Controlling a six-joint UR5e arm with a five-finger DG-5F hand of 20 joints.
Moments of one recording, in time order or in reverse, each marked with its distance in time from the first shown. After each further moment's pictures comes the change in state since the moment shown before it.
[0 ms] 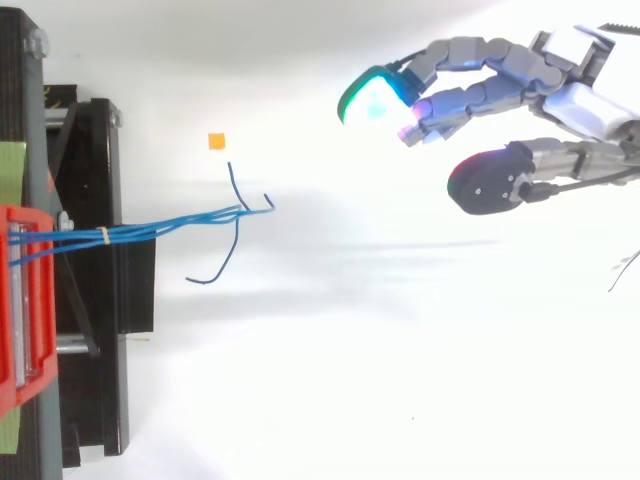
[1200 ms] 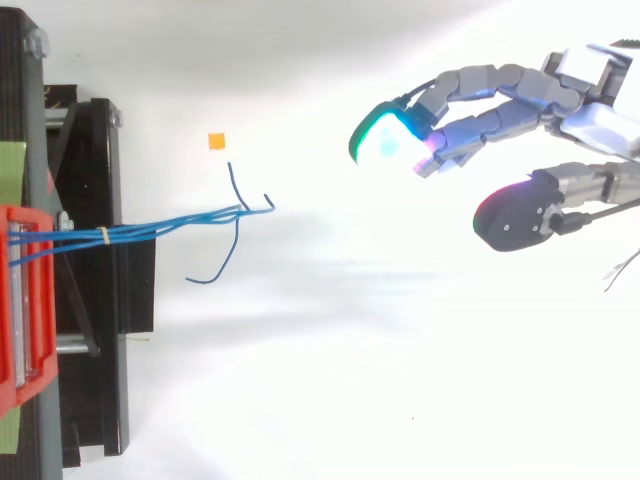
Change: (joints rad) arm -0.001 0.058 -0.007 -0.087 -0.089 0.041
